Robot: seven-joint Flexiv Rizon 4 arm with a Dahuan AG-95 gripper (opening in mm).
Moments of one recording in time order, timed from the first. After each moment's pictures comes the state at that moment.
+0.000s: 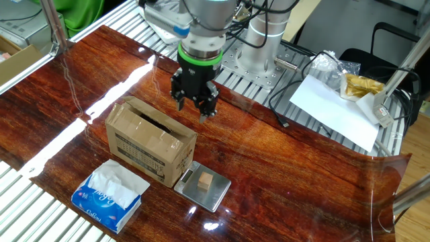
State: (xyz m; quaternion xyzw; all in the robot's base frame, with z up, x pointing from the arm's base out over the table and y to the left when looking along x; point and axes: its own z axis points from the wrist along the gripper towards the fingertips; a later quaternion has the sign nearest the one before) arm 0.499 0.001 0.170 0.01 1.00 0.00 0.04
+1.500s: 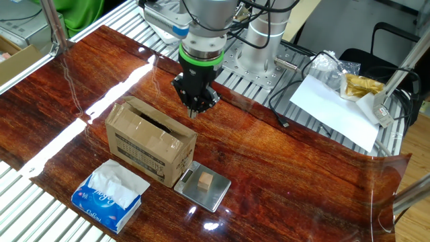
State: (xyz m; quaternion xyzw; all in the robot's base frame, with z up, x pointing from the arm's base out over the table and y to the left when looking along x) arm 0.497 0.008 0.173 0.03 1.00 0.00 0.04
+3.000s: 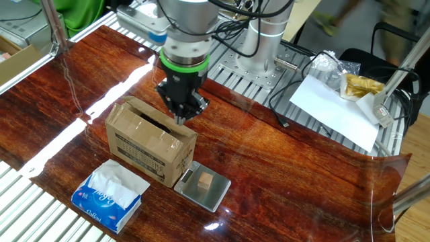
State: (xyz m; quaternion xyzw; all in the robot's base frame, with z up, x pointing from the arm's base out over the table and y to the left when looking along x) arm 0.551 -0.002 0.196 0.01 1.00 0.00 0.02
